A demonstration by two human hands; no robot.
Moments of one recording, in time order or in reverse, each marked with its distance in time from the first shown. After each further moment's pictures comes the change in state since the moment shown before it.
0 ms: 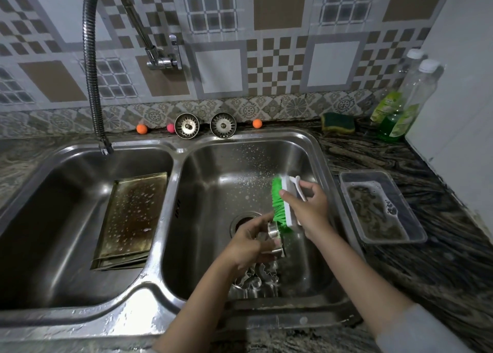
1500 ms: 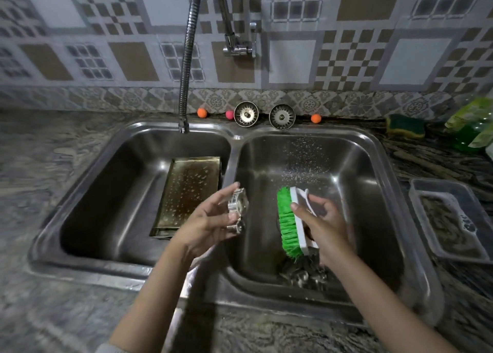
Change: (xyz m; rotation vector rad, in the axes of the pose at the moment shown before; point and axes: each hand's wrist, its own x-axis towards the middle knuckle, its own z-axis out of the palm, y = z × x) left_hand -0.100 0.042 -0.153 -0.260 0.016 0.210; right_hand -0.091 -0.019 0.066 0.125 -0.258 0.143
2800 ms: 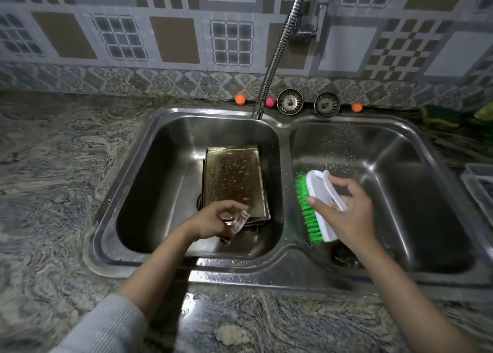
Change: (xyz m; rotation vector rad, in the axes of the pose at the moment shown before) left_hand -0.035 0.041 -0.181 0.851 -0.084 -0.221; right_hand -0.047 0.015 0.129 -0.408 0.150 -0.406
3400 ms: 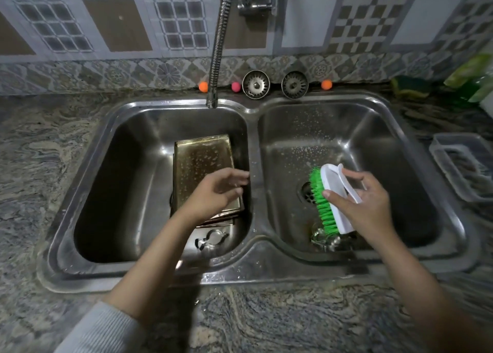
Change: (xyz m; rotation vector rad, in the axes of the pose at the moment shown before) left_hand 0.028 0.073 0.048 -0.082 0.172 0.244; right_hand 0.011 0.044 -0.074 0.042 0.059 0.101
